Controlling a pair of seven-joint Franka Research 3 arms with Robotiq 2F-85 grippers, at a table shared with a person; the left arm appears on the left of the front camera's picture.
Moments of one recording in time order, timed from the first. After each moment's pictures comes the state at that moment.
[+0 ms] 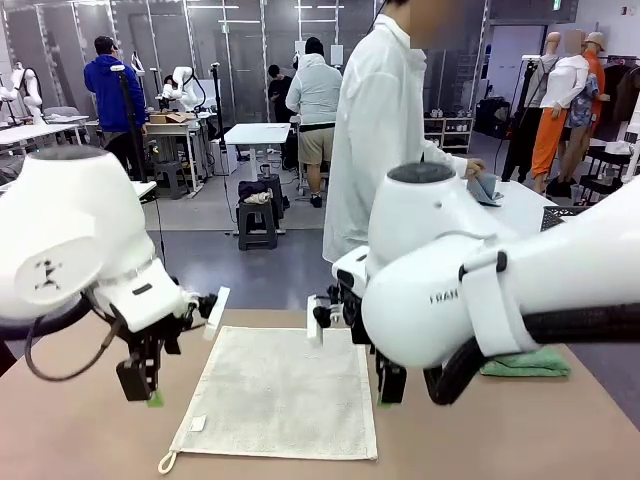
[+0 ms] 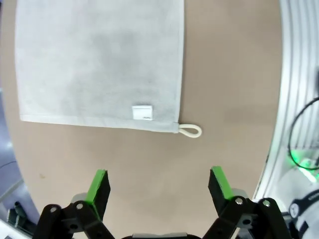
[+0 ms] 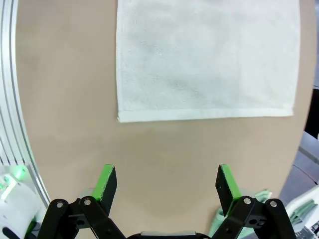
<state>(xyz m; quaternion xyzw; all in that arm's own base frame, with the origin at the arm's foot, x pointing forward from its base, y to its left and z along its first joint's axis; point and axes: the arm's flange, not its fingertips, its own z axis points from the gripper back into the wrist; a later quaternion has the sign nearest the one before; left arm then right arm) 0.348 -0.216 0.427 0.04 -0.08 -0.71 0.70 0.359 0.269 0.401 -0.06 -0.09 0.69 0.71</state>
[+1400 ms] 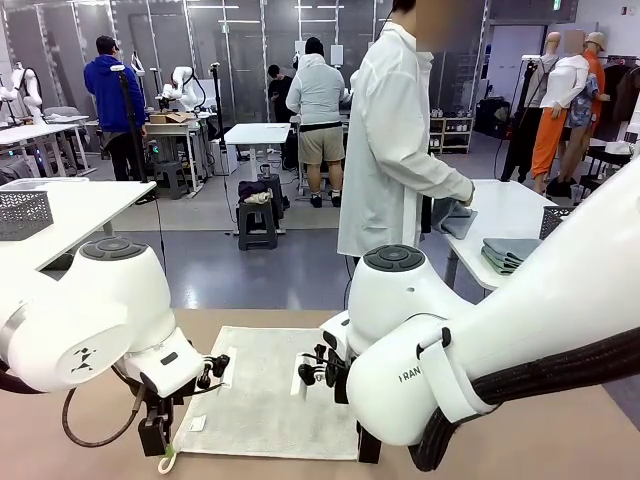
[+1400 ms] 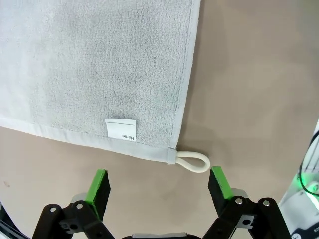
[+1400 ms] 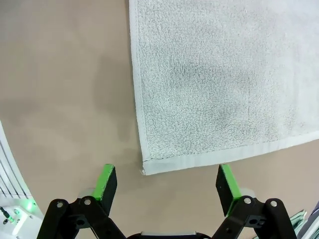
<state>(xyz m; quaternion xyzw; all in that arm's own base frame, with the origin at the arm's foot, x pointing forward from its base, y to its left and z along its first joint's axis) 0.360 -0.220 0.329 0.05 -0.05 -0.68 0.73 0.350 0.287 0.317 -0.03 -0.07 0.67 0.74</state>
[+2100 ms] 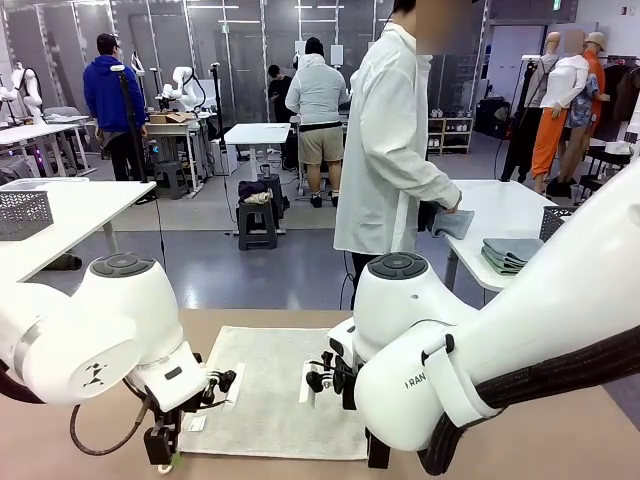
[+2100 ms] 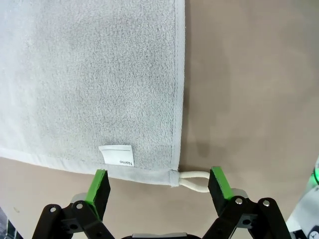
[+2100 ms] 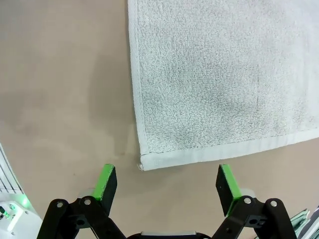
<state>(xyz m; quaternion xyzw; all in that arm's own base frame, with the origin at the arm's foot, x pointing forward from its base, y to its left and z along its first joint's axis) 0.364 -0.228 0.308 0.05 -0.06 -0.72 0.69 0.353 0.278 0.305 -0.04 -0.06 0.67 0.74</state>
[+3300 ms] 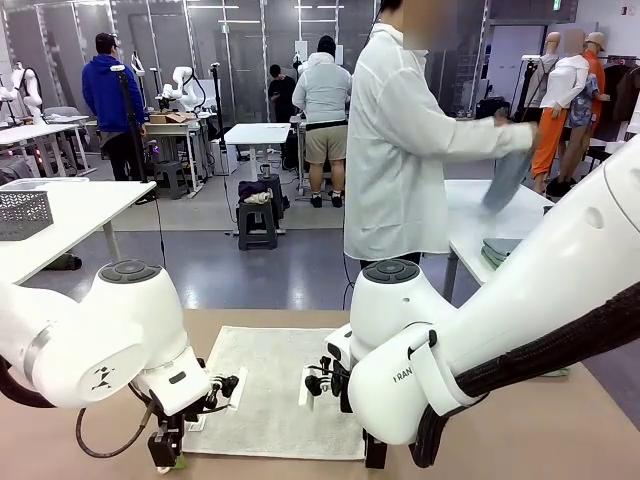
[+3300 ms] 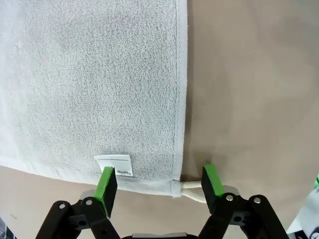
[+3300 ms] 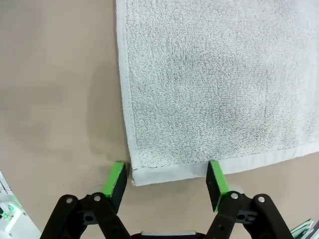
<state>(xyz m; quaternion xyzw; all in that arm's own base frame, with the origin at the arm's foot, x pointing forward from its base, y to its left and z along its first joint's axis) 0.370 -0.229 0.295 0.04 -0.05 -0.73 0.69 0.367 0.280 0.288 -0.03 -0.04 0.67 0.74</state>
